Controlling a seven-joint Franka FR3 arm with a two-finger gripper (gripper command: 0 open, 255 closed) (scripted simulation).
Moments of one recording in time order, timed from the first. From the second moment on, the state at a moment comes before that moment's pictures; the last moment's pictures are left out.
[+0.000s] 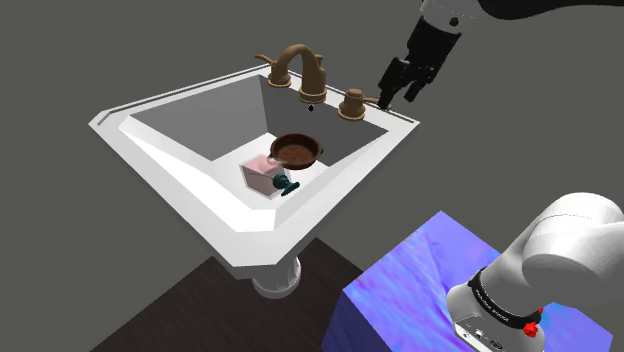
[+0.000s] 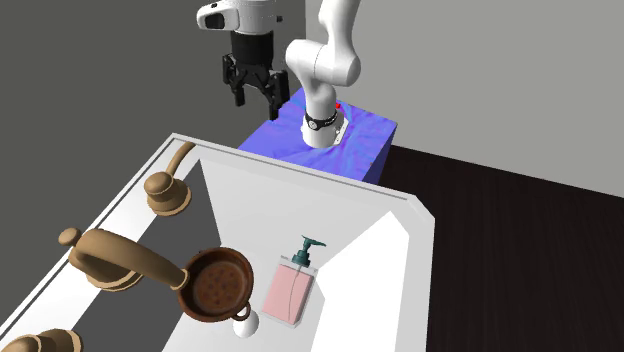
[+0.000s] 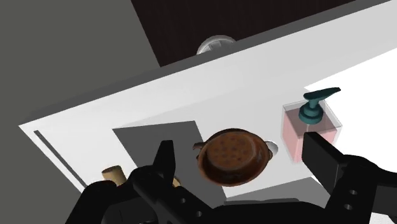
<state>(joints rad) 0.06 -0.70 0.07 -2.35 0.06 1.87 0.12</state>
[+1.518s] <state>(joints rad) 0.15 -0.02 0.31 -2.22 0.00 2.35 0.32</state>
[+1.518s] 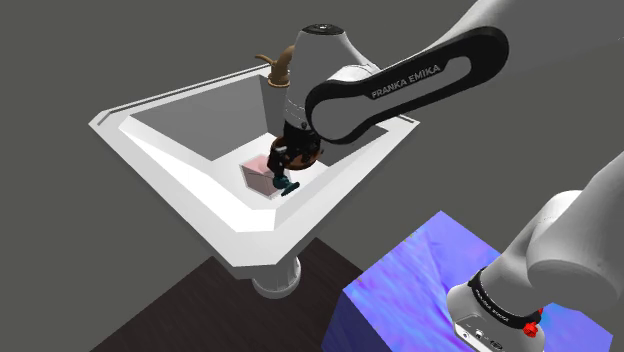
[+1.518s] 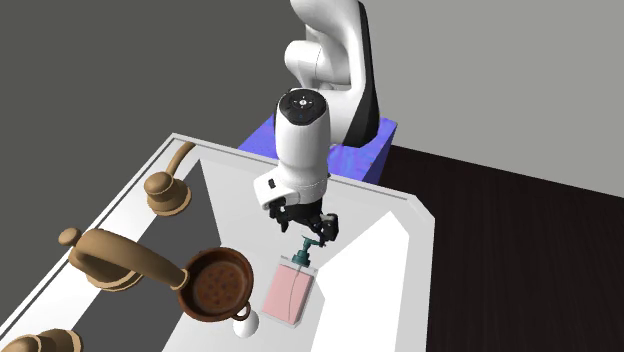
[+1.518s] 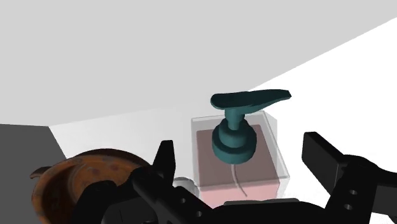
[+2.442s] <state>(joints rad) 0.15 0.08 0.31 -2.22 -0.05 2.45 0.36</state>
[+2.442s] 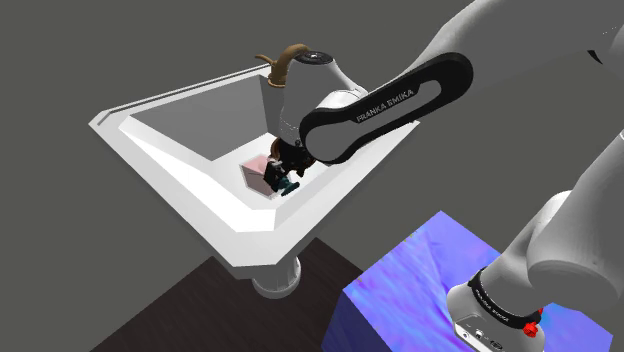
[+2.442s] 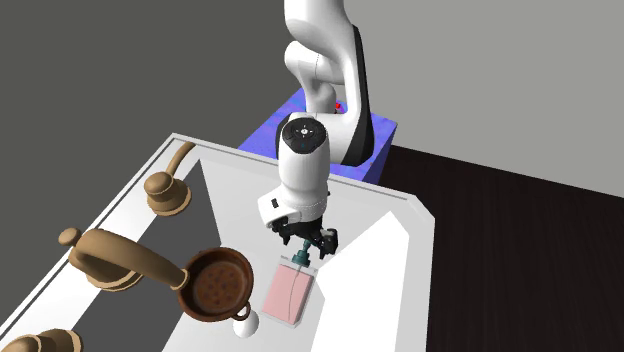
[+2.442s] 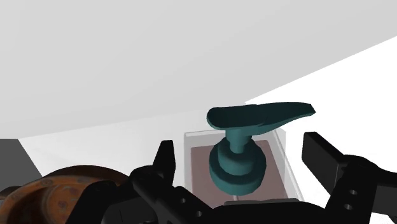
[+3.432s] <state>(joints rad) 0.15 0.06 0.32 -2.21 -0.04 2.42 0.35</state>
